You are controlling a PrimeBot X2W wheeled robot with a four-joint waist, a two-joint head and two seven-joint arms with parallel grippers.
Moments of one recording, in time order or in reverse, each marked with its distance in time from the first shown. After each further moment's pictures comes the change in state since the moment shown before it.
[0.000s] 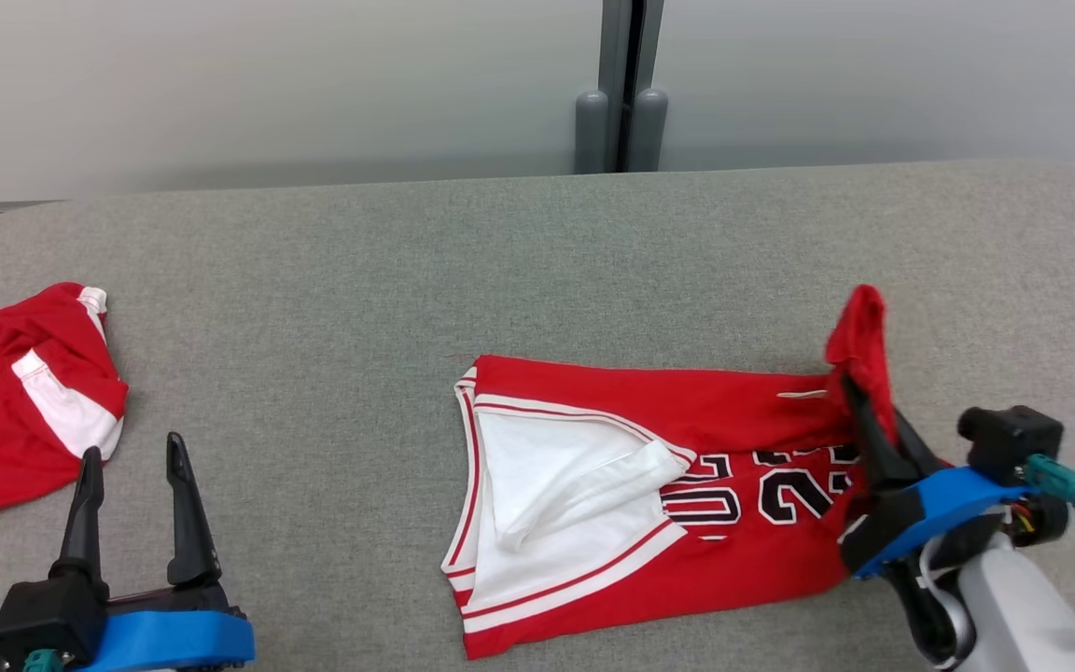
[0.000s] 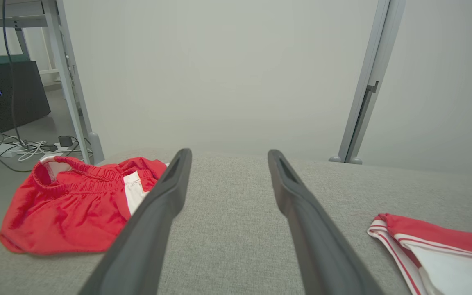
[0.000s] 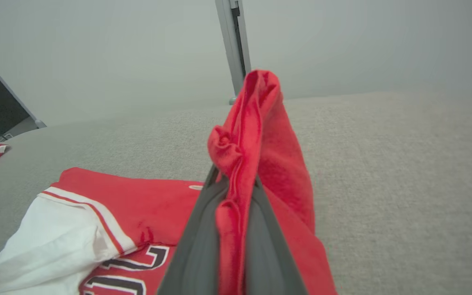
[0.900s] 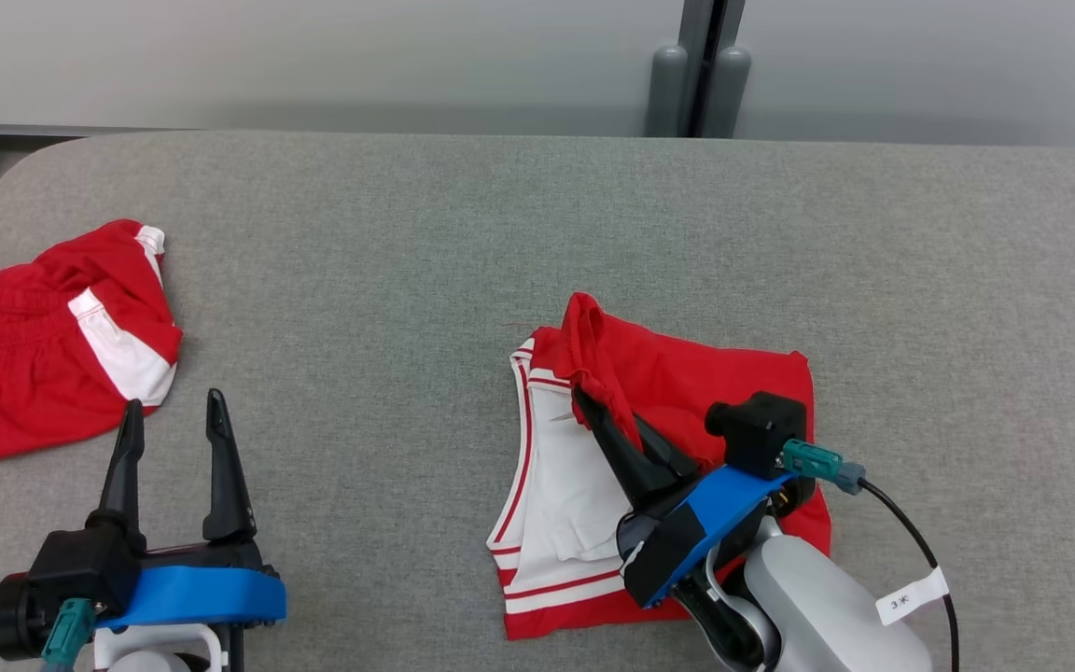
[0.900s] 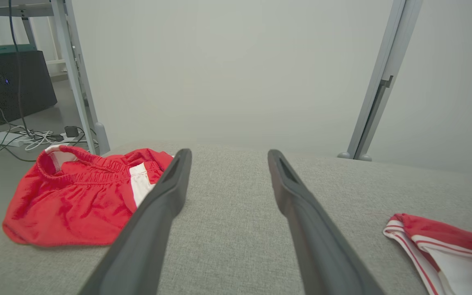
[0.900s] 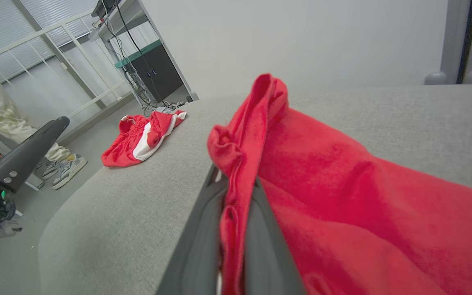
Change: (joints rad) left arm -0.085 0.000 -0.062 0.048 -0.021 -0.003 0.000; right arm -0.131 0.171 0.412 -0.028 0.128 0.000 0.003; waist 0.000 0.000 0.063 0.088
